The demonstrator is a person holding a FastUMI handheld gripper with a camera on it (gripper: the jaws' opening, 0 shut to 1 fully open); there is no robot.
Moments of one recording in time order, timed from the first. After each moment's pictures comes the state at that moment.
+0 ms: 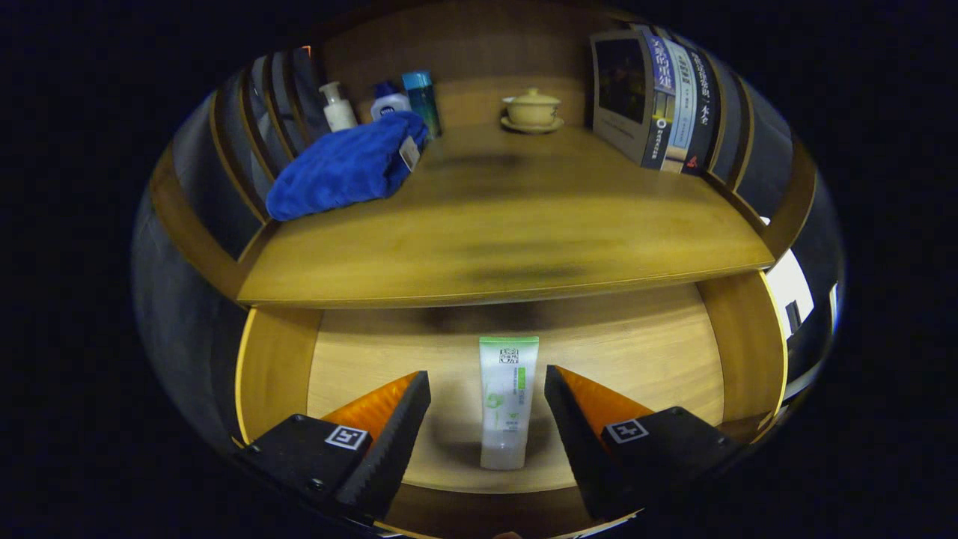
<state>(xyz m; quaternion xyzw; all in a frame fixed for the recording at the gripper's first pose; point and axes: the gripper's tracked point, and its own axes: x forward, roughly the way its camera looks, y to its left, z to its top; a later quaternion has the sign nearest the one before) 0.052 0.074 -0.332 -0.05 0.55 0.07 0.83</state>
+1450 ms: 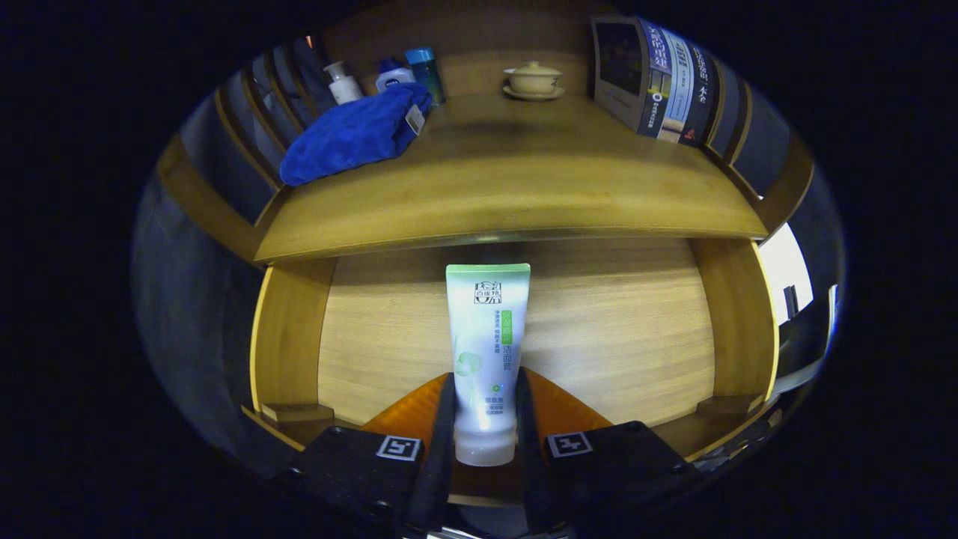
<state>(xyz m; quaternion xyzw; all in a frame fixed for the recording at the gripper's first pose) 0.091 0.074 -0.271 -0.04 0.60 0.09 0.80</state>
